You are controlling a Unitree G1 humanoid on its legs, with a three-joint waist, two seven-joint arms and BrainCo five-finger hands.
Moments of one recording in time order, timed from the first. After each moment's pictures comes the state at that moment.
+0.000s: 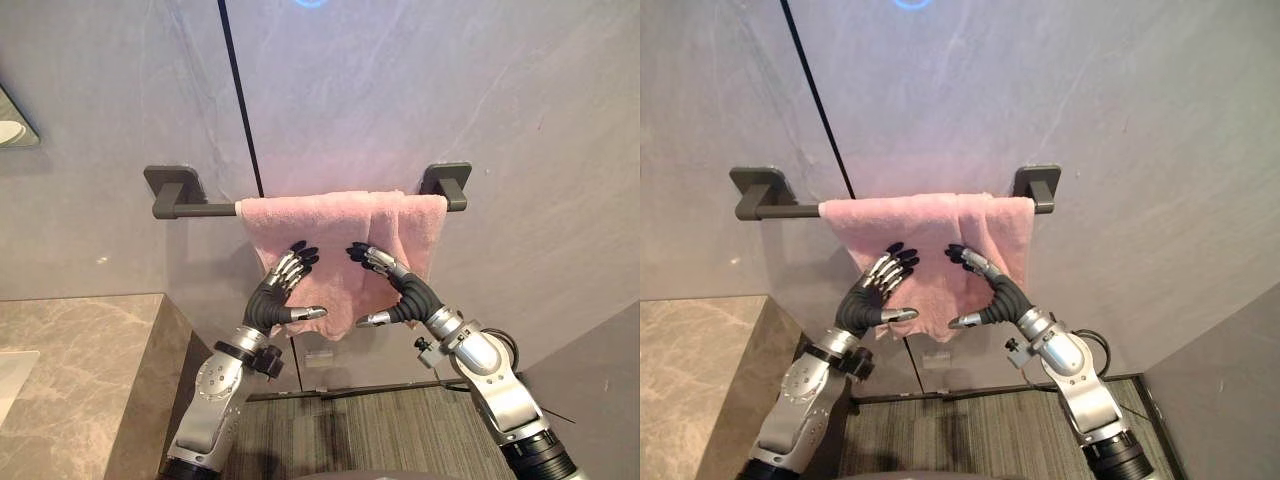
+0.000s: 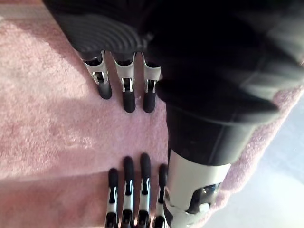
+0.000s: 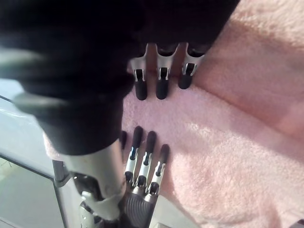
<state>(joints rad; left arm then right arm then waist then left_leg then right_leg) 0.08 0.25 -0.17 -0.12 -0.33 -0.19 -0.19 -0.04 -0.37 0.23 -0.17 0.03 -0.18 0.29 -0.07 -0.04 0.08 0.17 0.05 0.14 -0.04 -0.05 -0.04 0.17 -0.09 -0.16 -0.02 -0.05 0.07</state>
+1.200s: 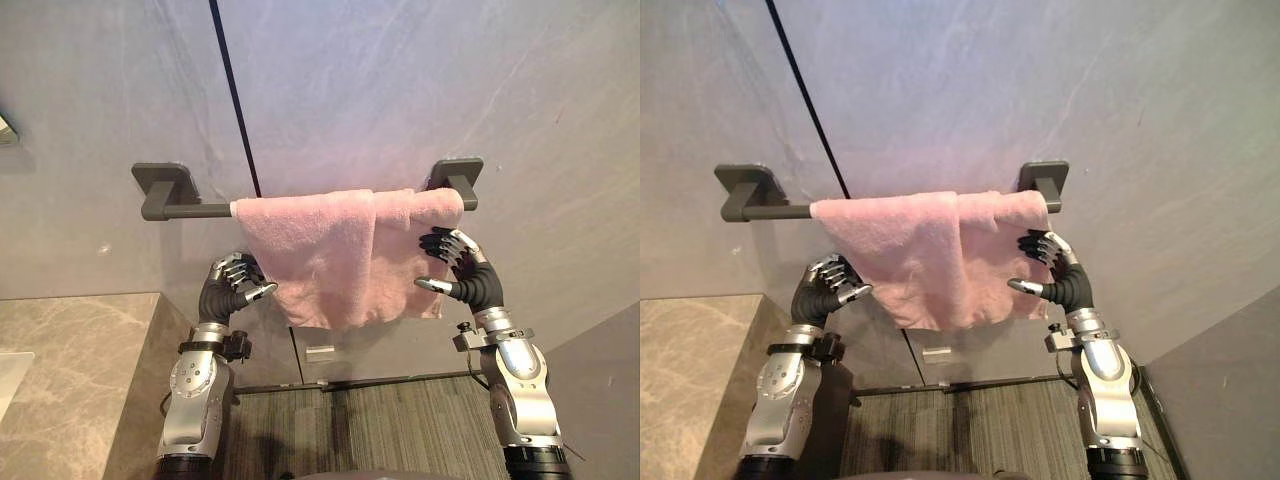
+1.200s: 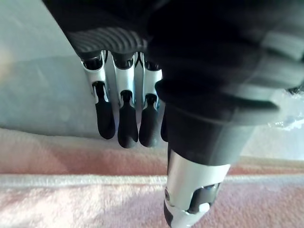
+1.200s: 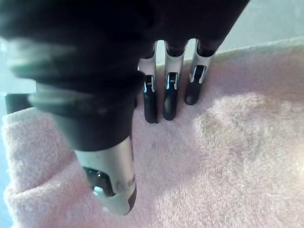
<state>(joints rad) 0.10 0.12 0.09 -0.04 -0.24 -0.20 -0.08 0.05 -0.14 -0.13 -0.14 0.16 -0.15 0.22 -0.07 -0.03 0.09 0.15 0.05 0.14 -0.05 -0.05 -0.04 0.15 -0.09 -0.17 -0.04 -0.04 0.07</state>
